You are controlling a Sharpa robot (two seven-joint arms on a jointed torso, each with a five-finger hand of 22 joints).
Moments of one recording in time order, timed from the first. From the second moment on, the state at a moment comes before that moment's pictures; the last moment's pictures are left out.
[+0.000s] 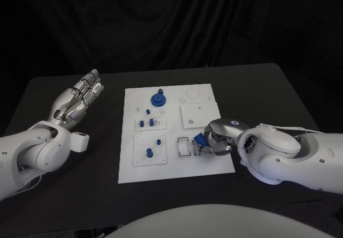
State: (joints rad) left arm 1.23 -0.97 -0.21 1.49 -0.21 -0.20 0.68; left_hand 1.33 0.25 -0.30 0.29 0.35 0.04 0.08 0.01 0.01 0.00 0.04 0.01 0.00 0.00 0.03 0.00 0.00 0.12 0.01 0.09 0.01 0.01; right arm 1.17 -1.15 -0.25 2.04 -1.56 -0.36 -0.58; right_hand 1.12 -0.13 0.25 0.27 0.79 0.92 0.06 0.47 0.65 1.46 -0.04 1.57 1.31 1.47 -0.10 1.50 1.31 0.04 1.47 0.01 1.48 1.31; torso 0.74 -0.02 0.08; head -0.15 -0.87
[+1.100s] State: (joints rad) left arm 1.23 -0.97 -0.21 1.50 -0.21 -0.19 0.68; left_hand 1.34 0.25 -0.29 0.29 0.36 0.04 0.08 0.01 0.01 0.00 0.04 0.01 0.00 0.00 0.03 0.00 0.00 0.12 0.01 0.09 0.01 0.01; right arm 1.17 -1.08 -0.25 2.02 -1.03 -0.52 -0.48; right_hand 1.02 -0.09 0.30 0.26 0.58 0.92 0.06 0.43 0.68 1.47 -0.03 1.57 1.31 1.47 -0.10 1.50 1.31 0.04 1.47 0.01 1.46 1.31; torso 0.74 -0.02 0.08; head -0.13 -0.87
